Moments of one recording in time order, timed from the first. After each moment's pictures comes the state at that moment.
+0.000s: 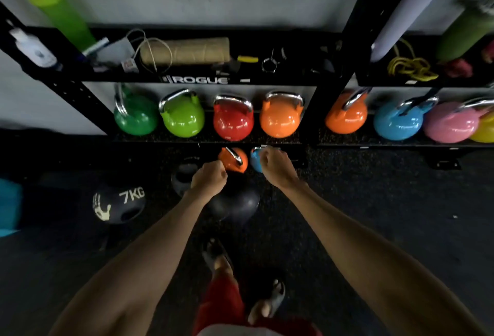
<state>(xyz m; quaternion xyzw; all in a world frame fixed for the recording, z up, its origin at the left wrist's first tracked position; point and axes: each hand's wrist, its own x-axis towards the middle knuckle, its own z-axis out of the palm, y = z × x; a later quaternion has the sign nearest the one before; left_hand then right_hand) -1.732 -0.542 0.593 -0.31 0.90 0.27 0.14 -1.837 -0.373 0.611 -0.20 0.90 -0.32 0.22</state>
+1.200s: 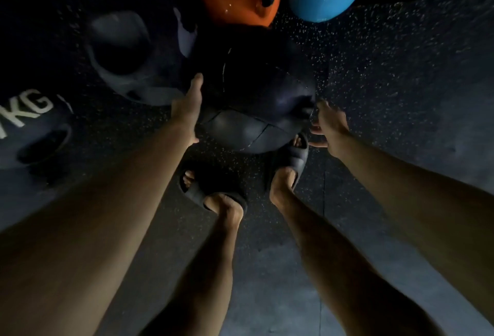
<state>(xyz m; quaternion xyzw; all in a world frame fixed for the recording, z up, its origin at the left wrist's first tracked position) -1.778 -0.662 0.060 -0.66 0.47 0.54 0.24 -1.858 -0.404 0.029 0.36 0.75 -0.35 0.43</state>
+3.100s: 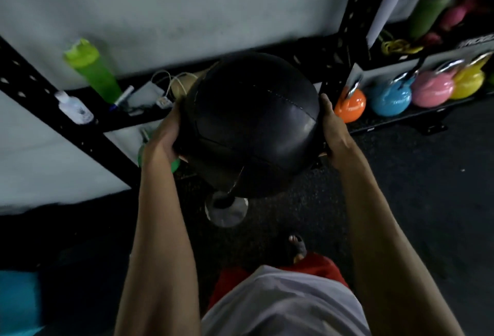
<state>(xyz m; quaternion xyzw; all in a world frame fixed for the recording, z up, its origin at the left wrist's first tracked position) -1.674 -0.777 0.771 -0.29 0.64 0.71 0.06 -1.723 -0.476 0.767 0.11 0.73 -0.66 0.11</state>
